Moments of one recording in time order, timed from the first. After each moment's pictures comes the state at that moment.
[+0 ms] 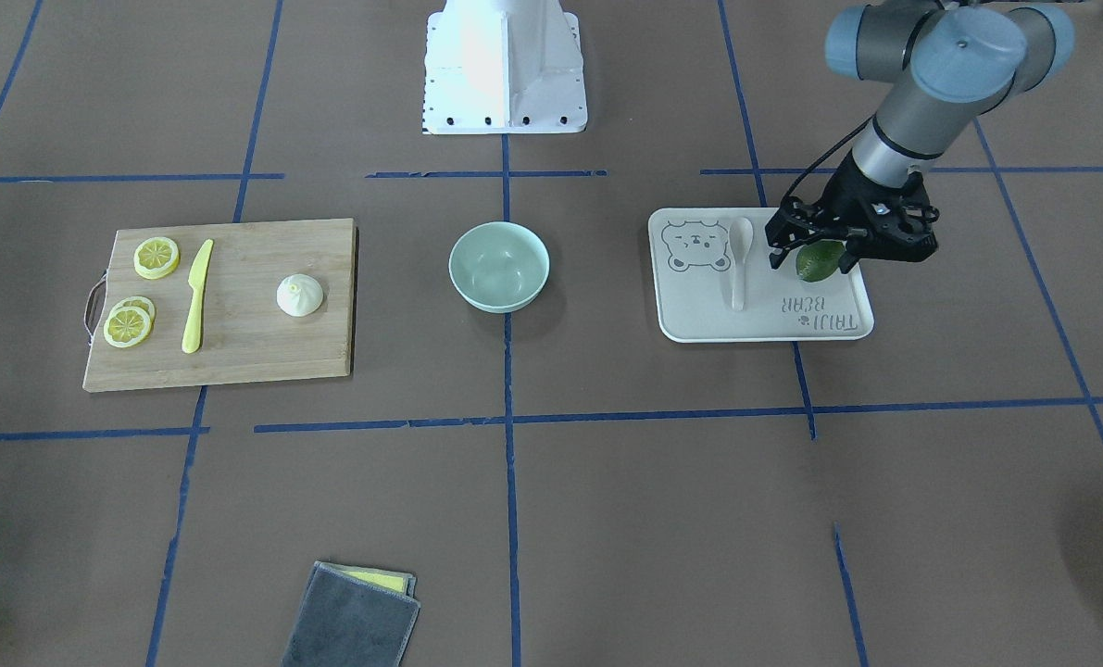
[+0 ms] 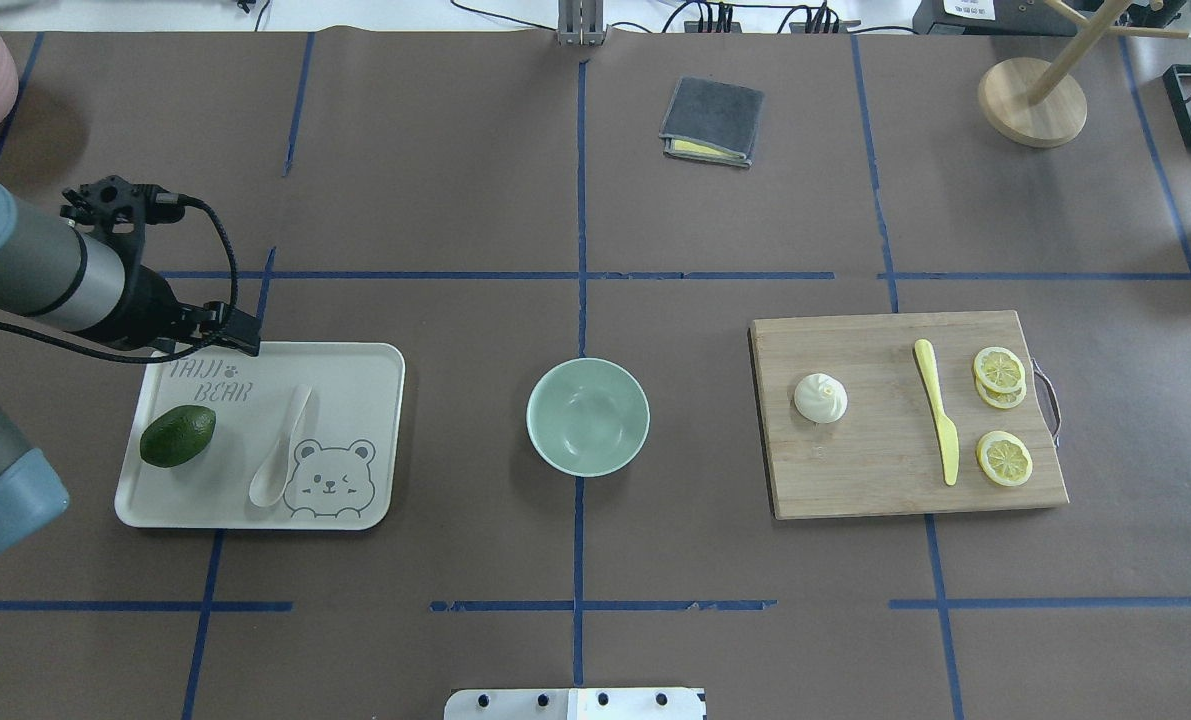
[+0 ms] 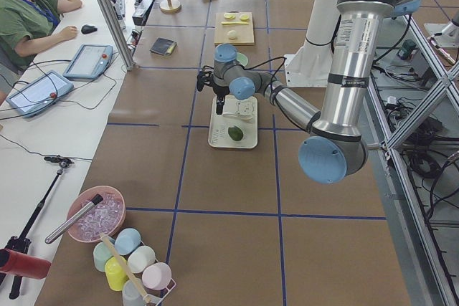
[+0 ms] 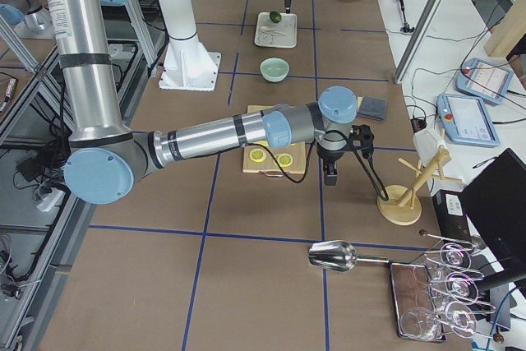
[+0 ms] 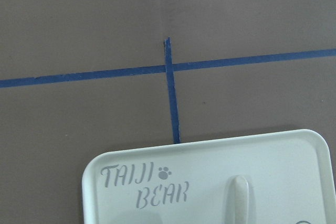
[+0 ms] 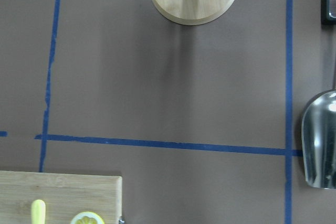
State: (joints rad) left arm -0.76 -1.74 -1.92 -1.85 -2.02 -1.02; right arm 1.44 -1.43 1.73 -1.55 2.42 0.29
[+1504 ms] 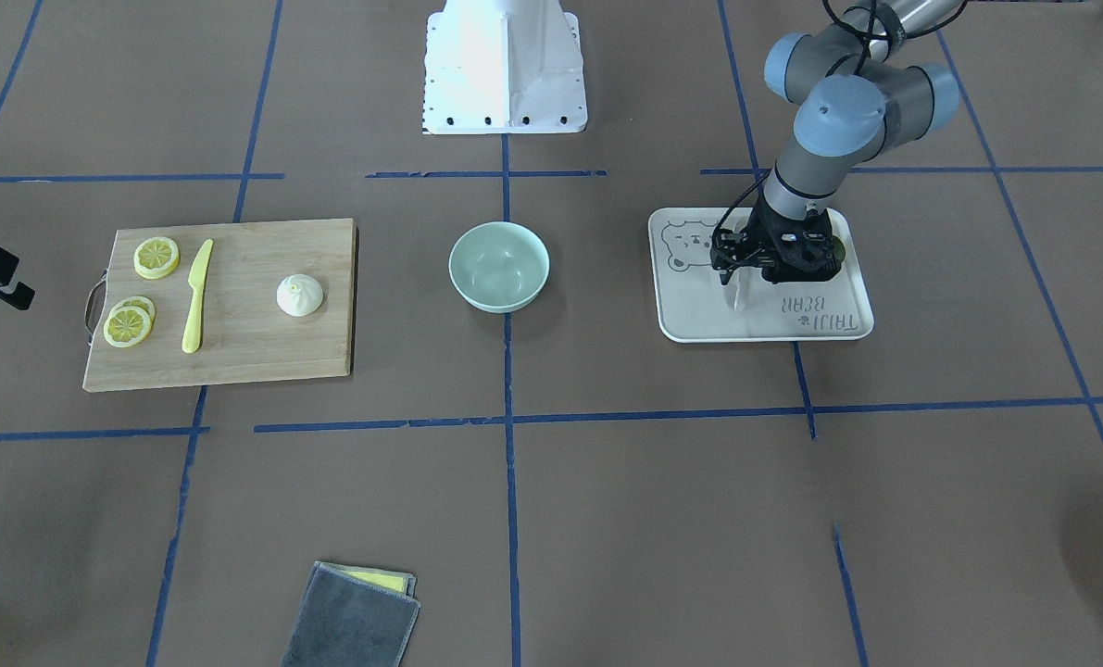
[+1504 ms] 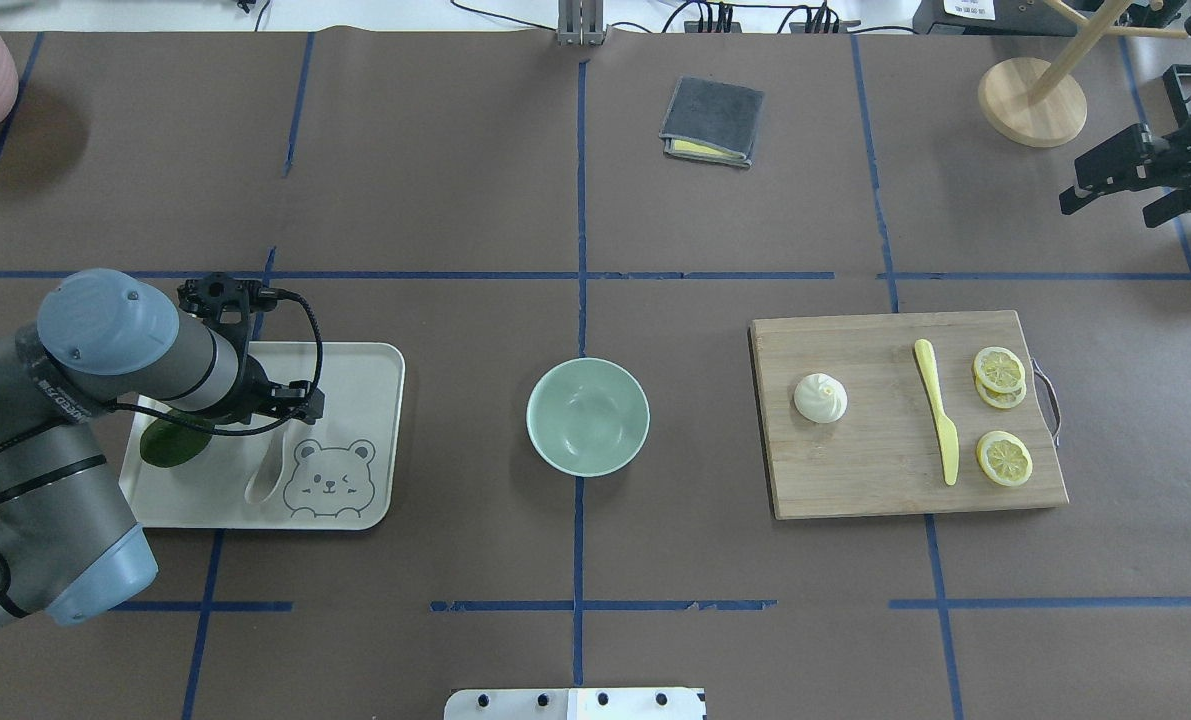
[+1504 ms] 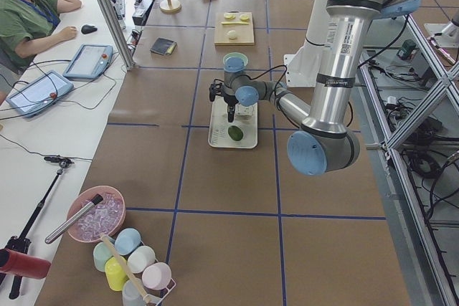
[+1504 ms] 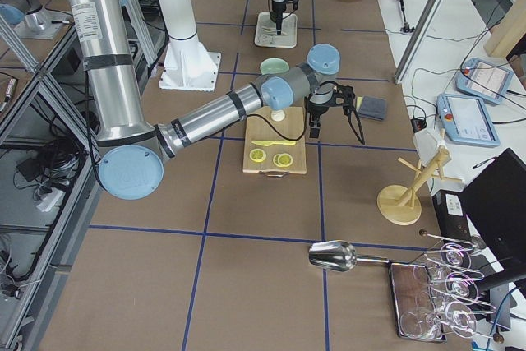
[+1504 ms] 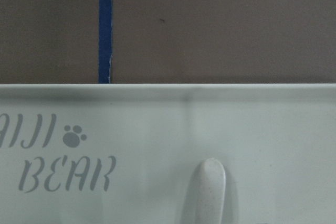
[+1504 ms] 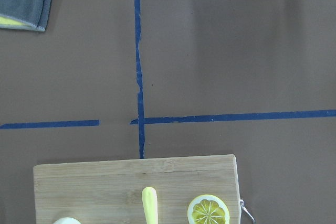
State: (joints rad) left arm -0.61 -1.77 -1.79 -1.89 -1.93 -1.12; right arm 1.23 -1.39 1.88 -1.55 2.39 0.66
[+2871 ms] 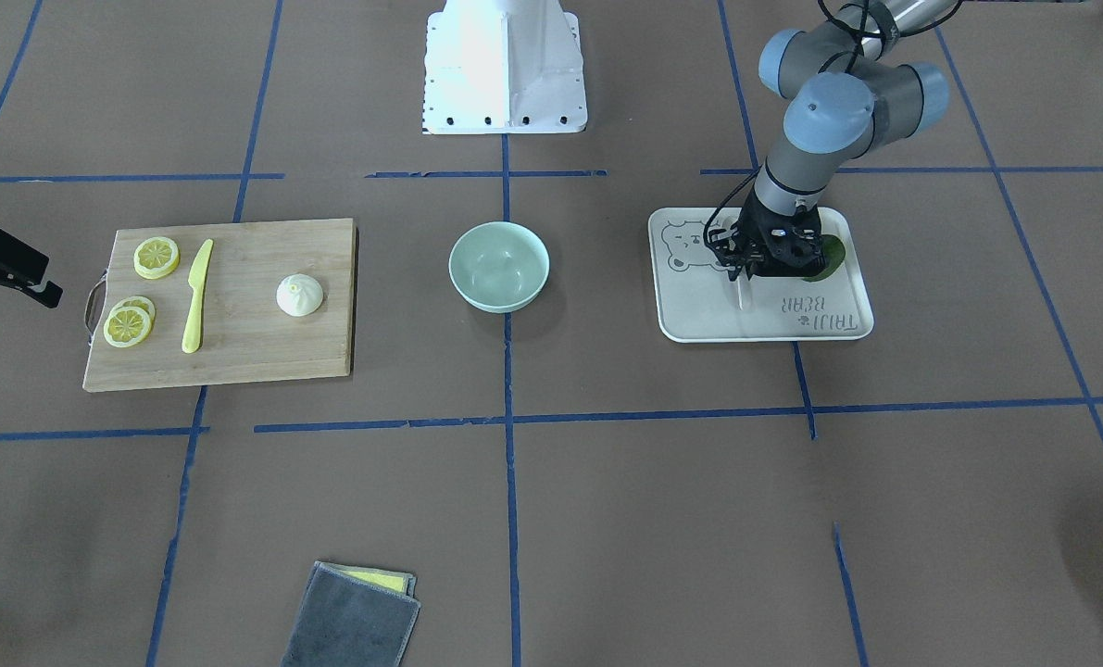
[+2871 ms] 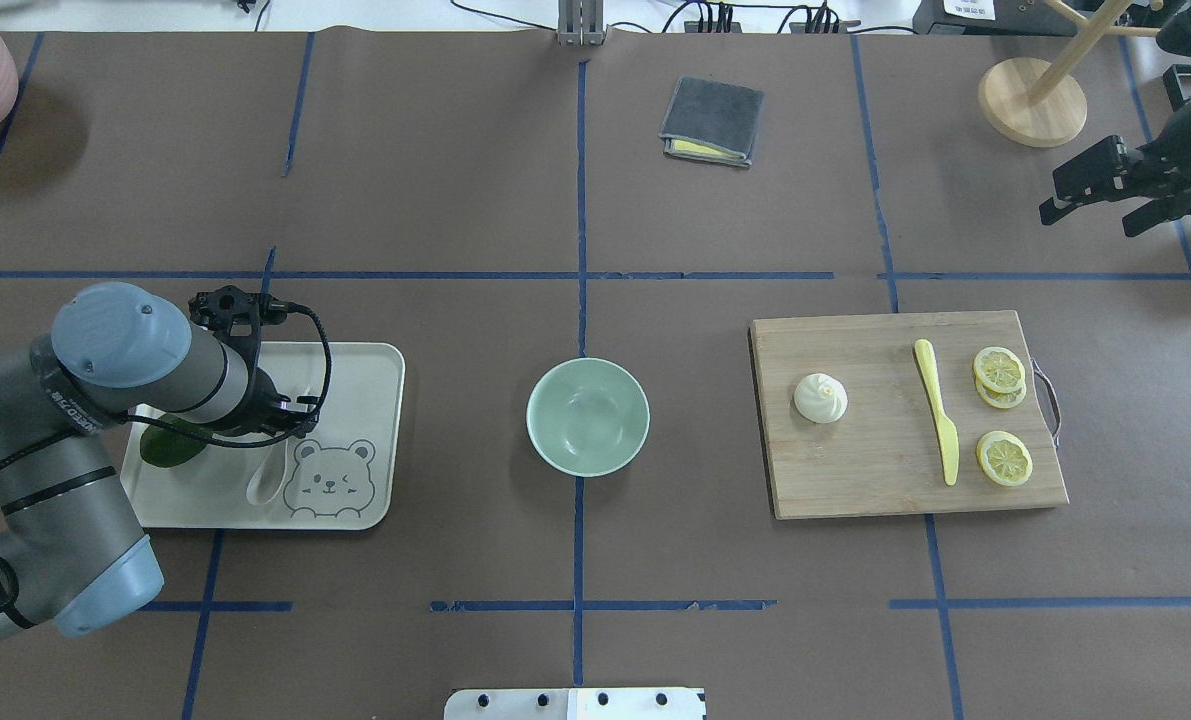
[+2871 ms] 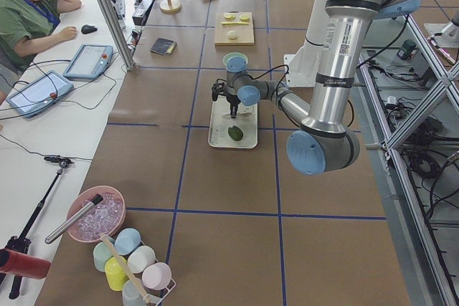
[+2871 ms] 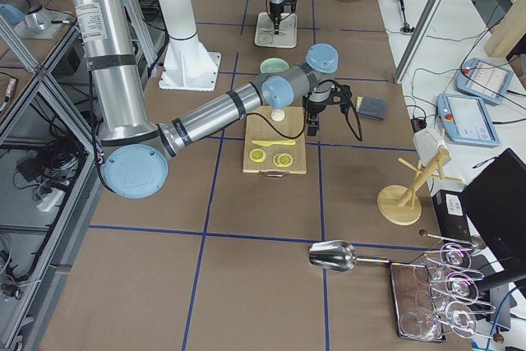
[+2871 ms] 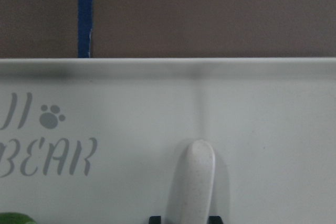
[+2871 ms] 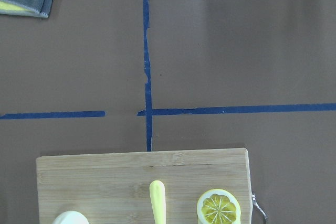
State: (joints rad) left arm -0.59 -1.77 -1.80 -1.88 -1.93 -1.13; right arm 1.19 -1.39 1.88 -1.55 2.38 0.67
